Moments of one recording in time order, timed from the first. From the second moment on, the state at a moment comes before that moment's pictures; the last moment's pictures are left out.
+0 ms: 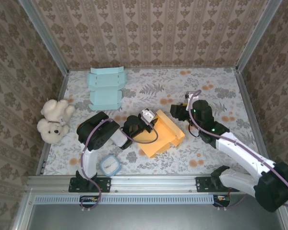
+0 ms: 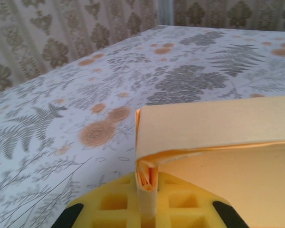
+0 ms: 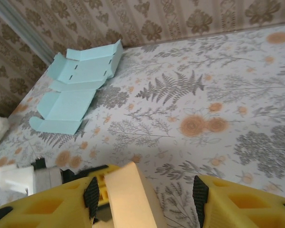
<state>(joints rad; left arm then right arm) -0.79 2.02 0.63 1.23 0.09 0.12 0.48 1.05 0.68 -0.02 0.05 0.40</state>
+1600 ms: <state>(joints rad) -0.80 1.99 0.60 1.21 -0.49 -0.12 0.58 1.48 0.75 0.18 0.01 0.68</state>
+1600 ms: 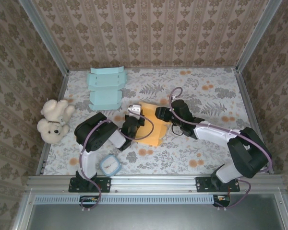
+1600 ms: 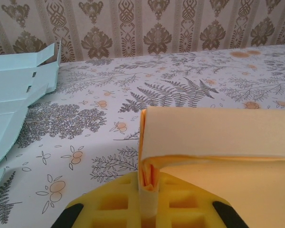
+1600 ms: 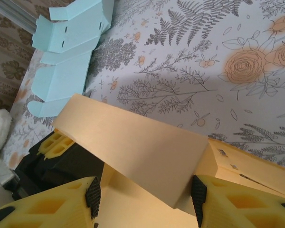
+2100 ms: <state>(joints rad) -0.80 1.99 0.58 1.23 -0.49 -0.17 0.56 1.51 0.64 0.21 0.11 0.62</state>
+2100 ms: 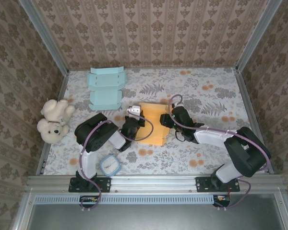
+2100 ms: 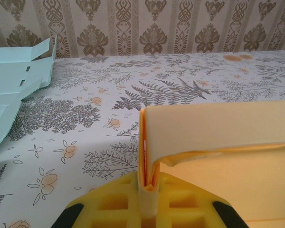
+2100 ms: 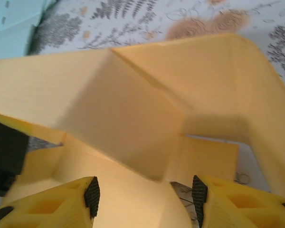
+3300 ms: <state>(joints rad) -0.80 1.99 0.58 1.23 -0.50 -0.17 0.62 1.68 0.61 0.49 0.07 0.57</state>
